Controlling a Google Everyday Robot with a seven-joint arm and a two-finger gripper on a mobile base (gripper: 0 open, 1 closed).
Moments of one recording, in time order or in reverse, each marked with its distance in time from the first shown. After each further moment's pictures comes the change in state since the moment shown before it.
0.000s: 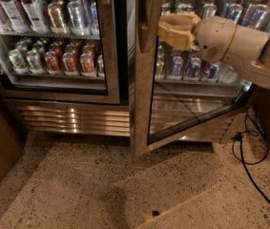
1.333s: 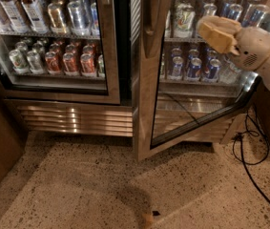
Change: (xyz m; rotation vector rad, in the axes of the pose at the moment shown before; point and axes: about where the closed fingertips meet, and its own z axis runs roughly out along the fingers) arm 0.008 -0.054 -0.090 0.149 -0.134 0.092
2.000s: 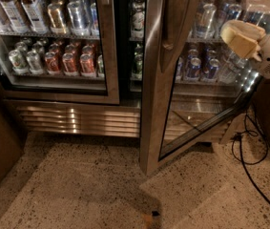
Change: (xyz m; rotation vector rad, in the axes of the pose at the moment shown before) arm -0.003 -0.028 -0.051 0.109 -0.027 0.010
